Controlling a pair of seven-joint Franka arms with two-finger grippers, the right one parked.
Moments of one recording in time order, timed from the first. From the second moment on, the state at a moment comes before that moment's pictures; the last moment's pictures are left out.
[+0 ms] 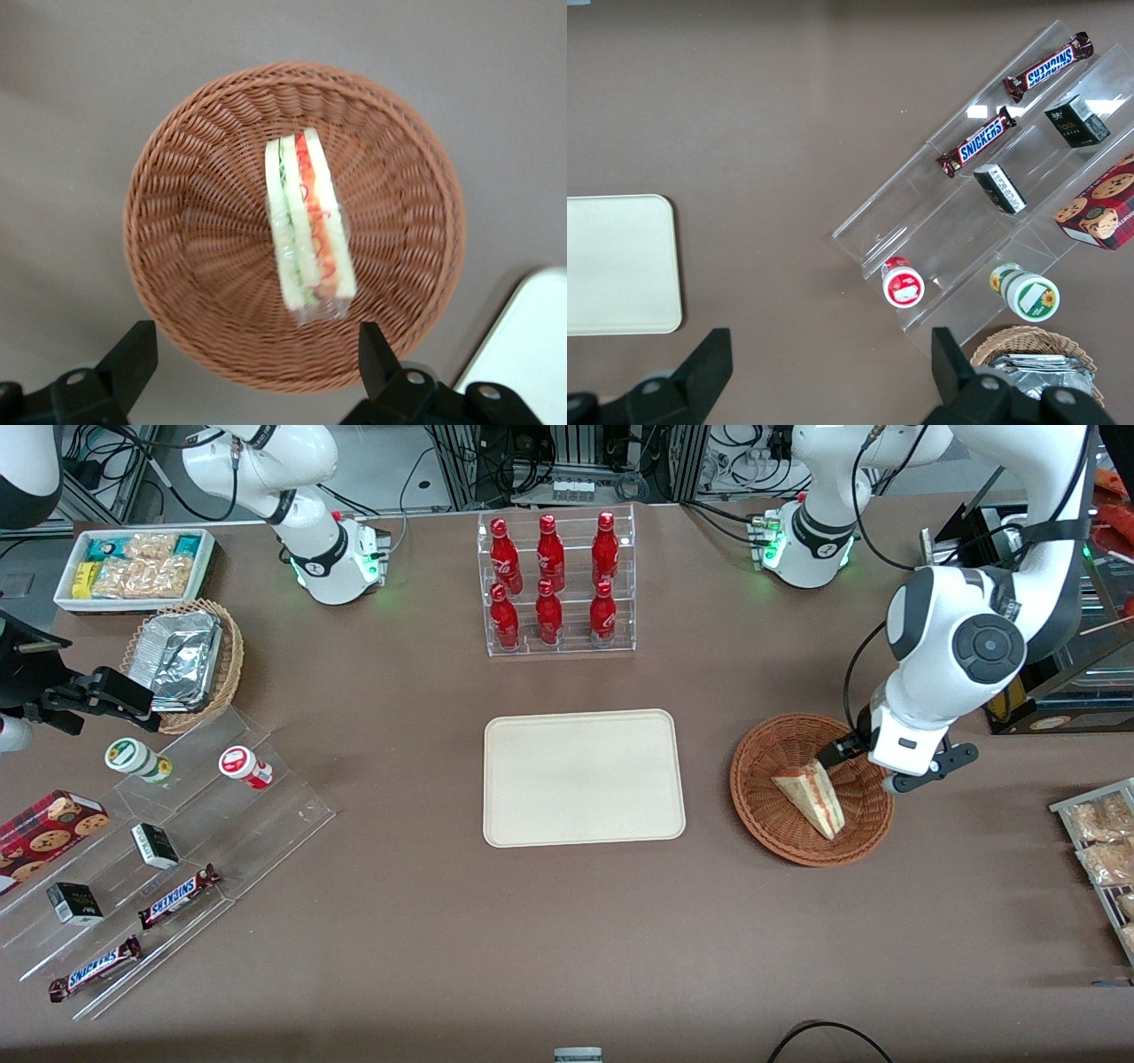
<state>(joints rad) -0.10 0.09 -0.08 -2.12 0.03 2.18 -0.73</state>
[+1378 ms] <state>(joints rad) -0.13 0.31 -0.08 -2.13 0.03 2.39 -1.09</state>
